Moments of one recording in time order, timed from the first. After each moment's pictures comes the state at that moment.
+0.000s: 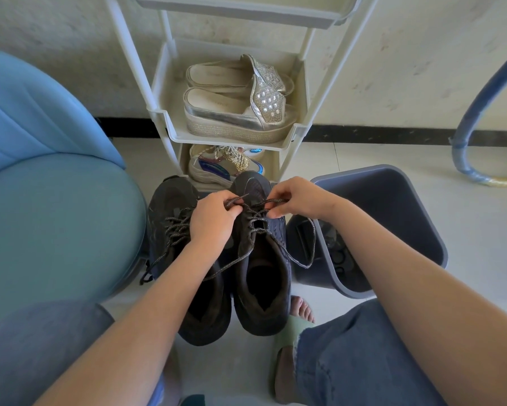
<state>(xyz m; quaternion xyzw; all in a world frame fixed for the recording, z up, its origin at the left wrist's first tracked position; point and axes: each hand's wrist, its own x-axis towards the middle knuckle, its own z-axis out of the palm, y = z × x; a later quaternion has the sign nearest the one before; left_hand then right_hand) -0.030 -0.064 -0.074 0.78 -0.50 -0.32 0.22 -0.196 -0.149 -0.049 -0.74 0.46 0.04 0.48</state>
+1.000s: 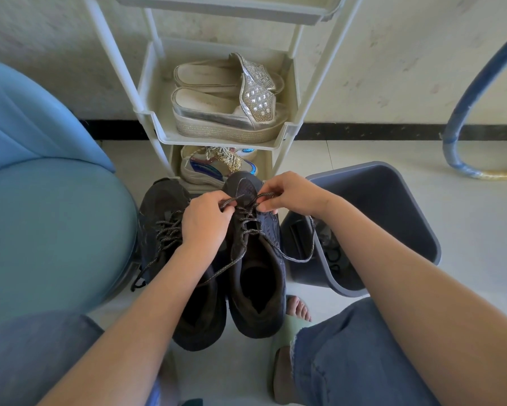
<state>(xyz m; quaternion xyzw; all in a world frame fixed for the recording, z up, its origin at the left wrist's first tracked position) -0.032 -0.065 -0.069 0.77 -0.53 -0.28 0.21 -0.195 -0.152 -0.048 -0.73 0.47 0.00 0.50</state>
